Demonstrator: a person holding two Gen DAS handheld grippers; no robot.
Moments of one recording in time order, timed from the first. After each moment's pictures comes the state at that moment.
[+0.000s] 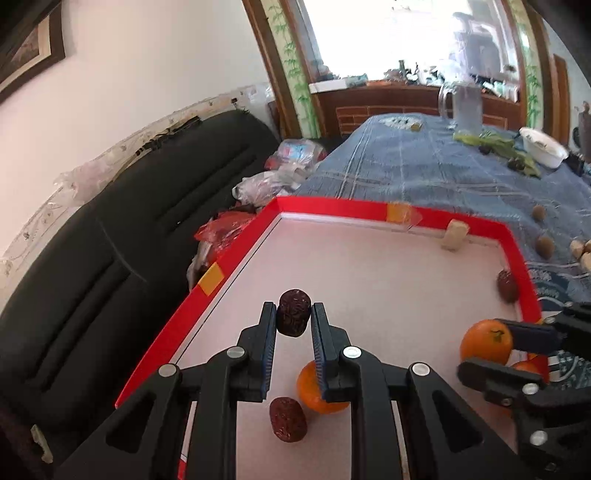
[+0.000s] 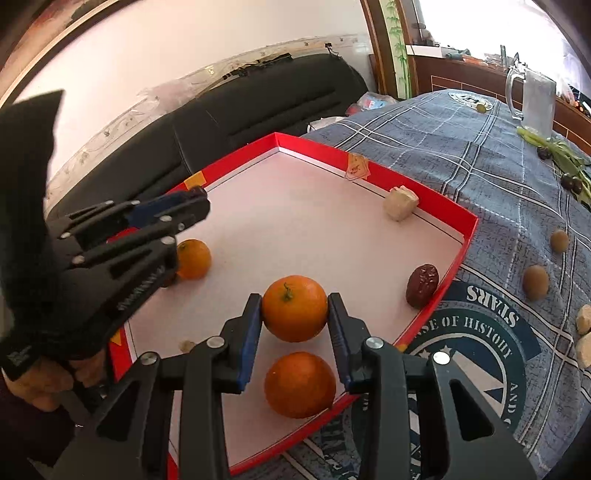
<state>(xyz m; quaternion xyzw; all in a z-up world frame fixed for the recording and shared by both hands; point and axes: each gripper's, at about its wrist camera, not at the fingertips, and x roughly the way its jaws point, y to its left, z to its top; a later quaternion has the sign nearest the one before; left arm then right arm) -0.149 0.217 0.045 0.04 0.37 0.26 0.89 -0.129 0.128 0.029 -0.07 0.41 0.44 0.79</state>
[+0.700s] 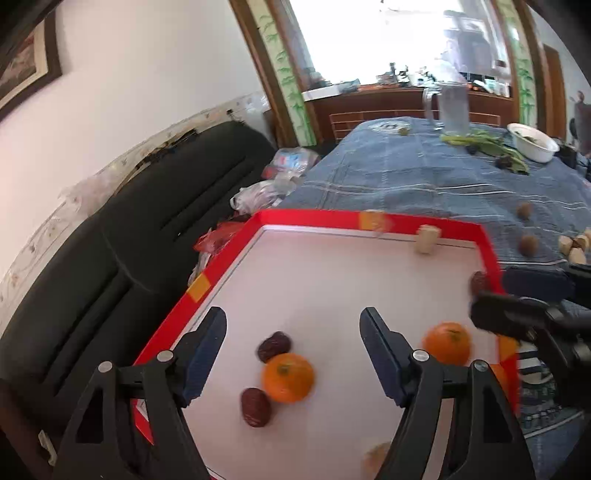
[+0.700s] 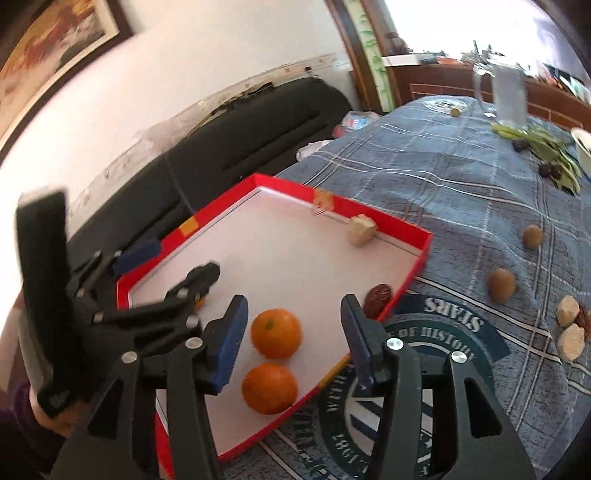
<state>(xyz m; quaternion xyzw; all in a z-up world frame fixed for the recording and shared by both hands) -0.153 0.182 0.057 0.06 0.36 0.24 0.90 -0.109 0.088 0.048 0.01 0.40 0.43 0.81</state>
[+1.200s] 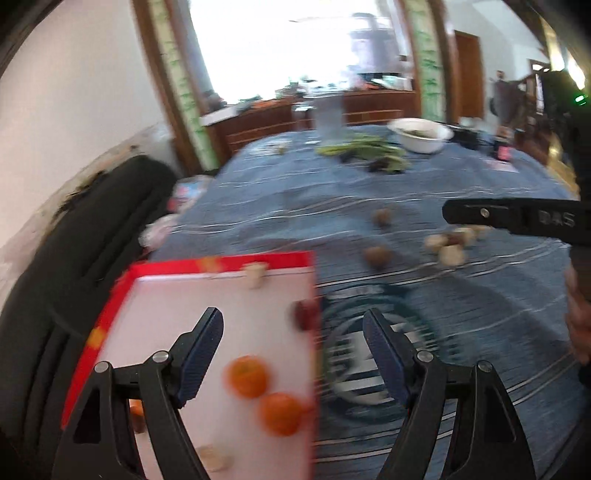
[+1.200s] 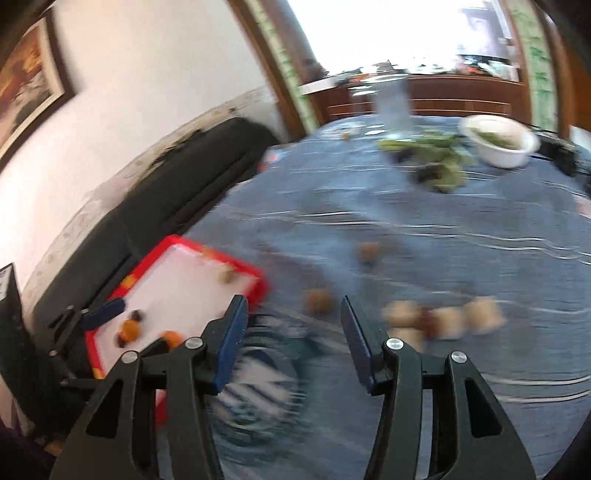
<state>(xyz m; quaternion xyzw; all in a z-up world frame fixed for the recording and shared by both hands) -0.123 0.073 0.077 0.09 0.37 0.06 0.92 -0.061 -0.049 0.078 0.06 0.38 0.32 0.87</state>
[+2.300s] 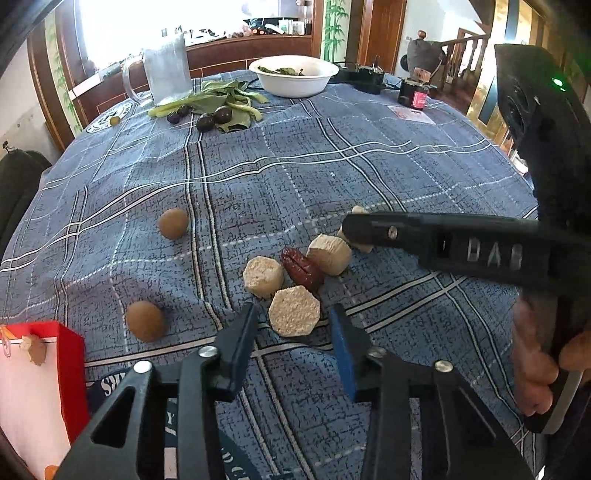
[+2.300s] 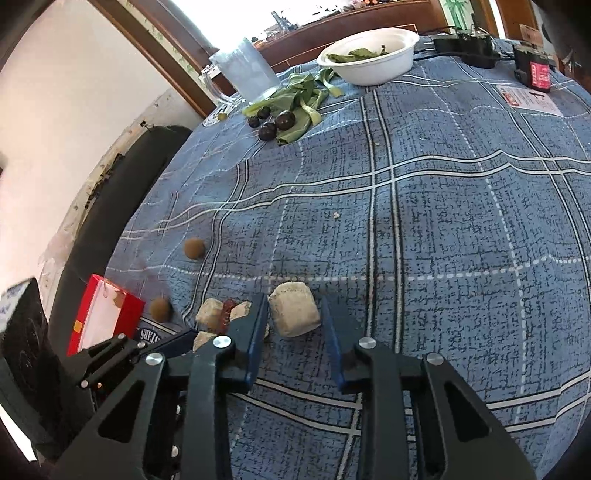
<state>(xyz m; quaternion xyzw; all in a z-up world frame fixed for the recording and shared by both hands) -0.010 -0.026 0.016 0.06 0.47 -0.13 0.87 0.013 -0.148 0.015 0.14 0.48 0.22 0.84</state>
